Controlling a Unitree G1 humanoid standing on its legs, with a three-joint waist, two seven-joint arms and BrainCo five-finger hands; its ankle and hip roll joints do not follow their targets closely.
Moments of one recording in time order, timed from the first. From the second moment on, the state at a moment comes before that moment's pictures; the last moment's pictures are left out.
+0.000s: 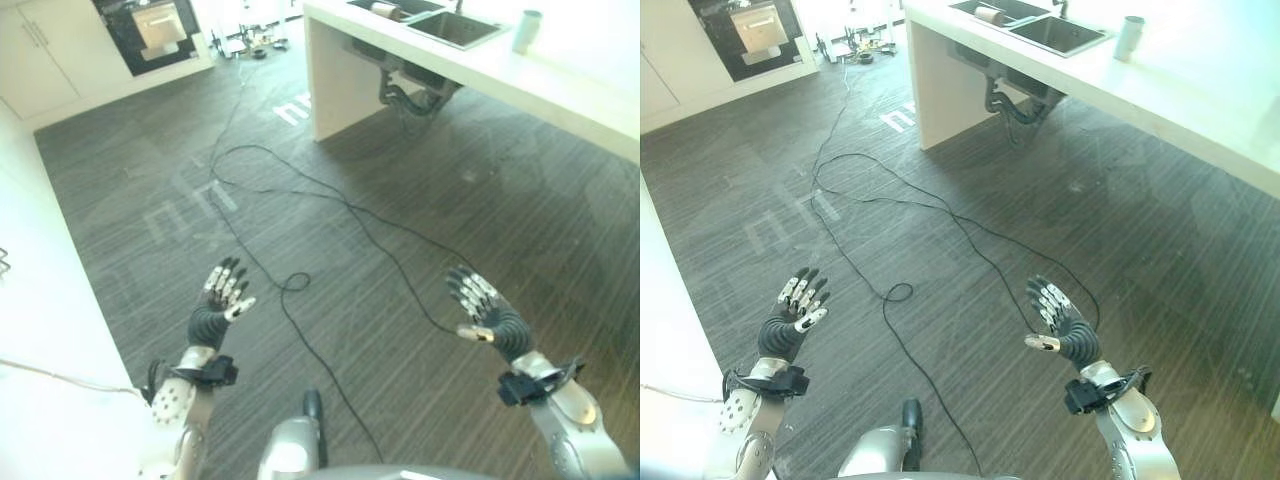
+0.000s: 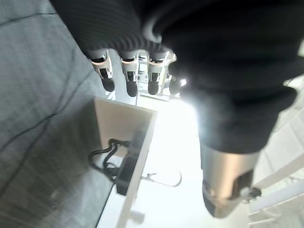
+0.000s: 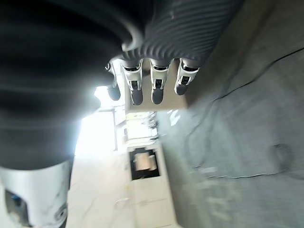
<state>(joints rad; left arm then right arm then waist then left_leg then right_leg) 0.23 0.33 0.05 -0.04 -0.57 -0.22 -0.20 0.27 -0.35 -0.01 -0.23 0.41 -0.12 0.33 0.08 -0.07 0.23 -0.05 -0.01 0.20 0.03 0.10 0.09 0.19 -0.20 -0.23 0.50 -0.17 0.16</state>
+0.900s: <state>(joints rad) 0.22 0.35 0.00 -0.12 -0.57 -0.14 -0.26 0.26 -0.46 -0.10 -0.13 0.45 -0.13 0.26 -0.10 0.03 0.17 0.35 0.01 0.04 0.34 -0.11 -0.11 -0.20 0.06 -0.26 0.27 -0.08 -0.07</state>
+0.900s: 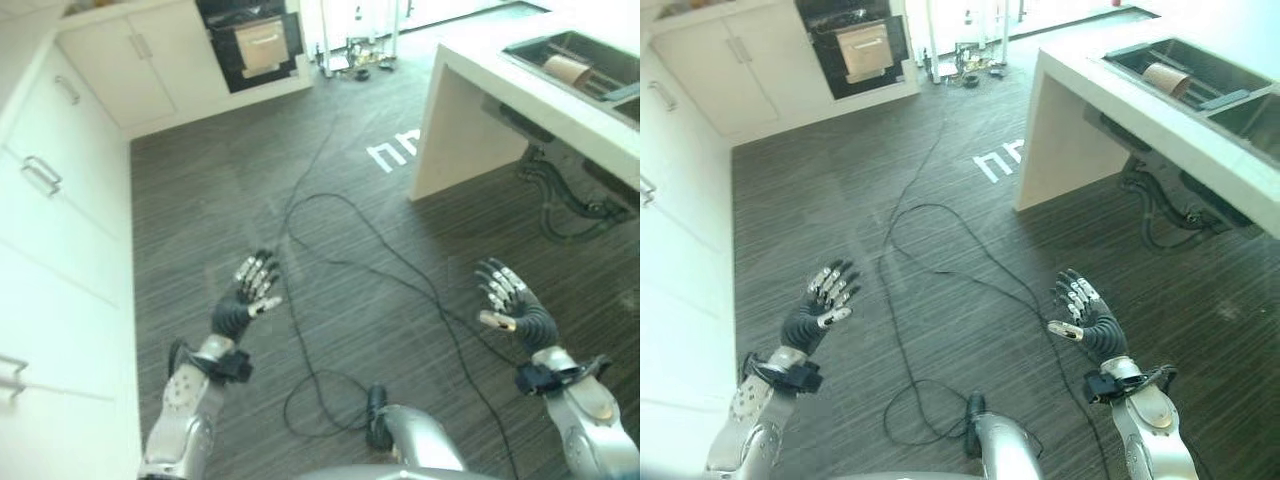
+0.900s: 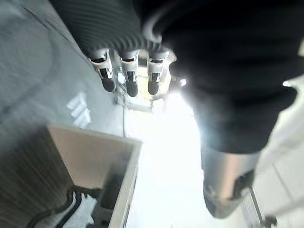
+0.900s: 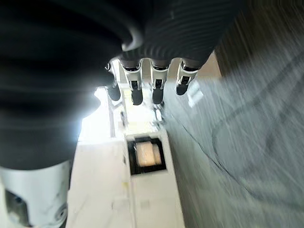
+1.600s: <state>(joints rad) 0.22 0.35 0.02 -0.11 -0.57 -0.30 -0.21 0.28 -0.50 -0.14 -0.31 0.51 -0.14 0.30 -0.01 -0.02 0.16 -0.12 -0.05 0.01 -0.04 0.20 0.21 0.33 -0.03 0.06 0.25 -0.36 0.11</state>
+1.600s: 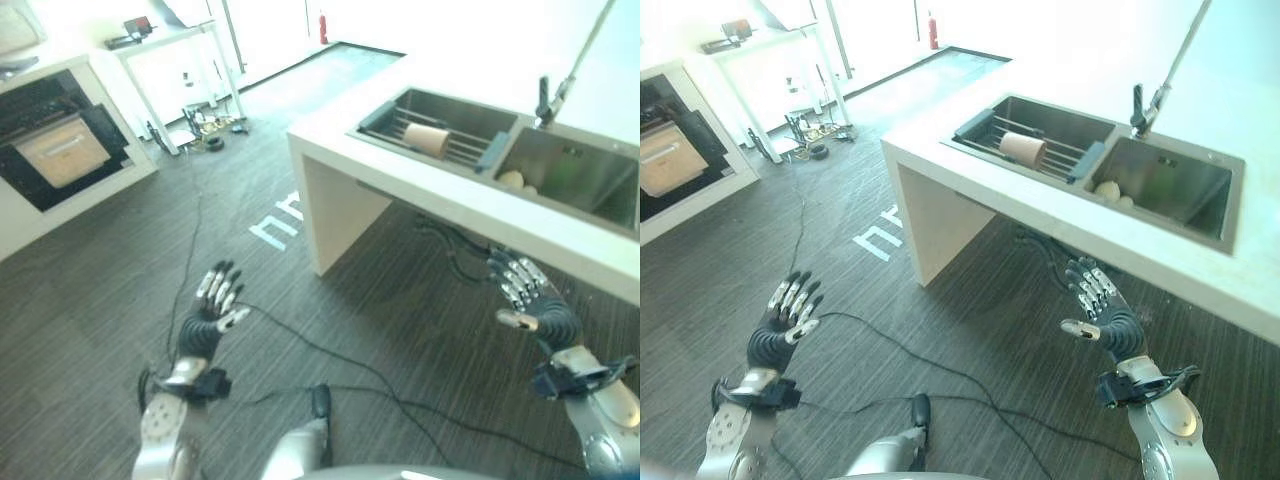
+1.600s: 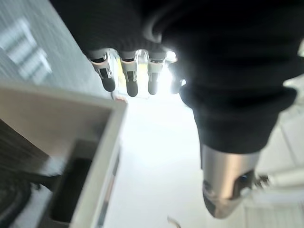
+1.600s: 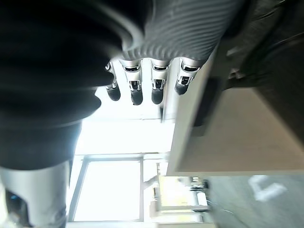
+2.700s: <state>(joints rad) 0.14 0.40 0.07 -0.35 -0.42 -0.41 -0.04 0.19 -0.48 -0.10 -0.35 0.49 -0.14 0.20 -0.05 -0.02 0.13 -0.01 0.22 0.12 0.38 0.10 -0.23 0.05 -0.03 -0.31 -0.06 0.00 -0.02</state>
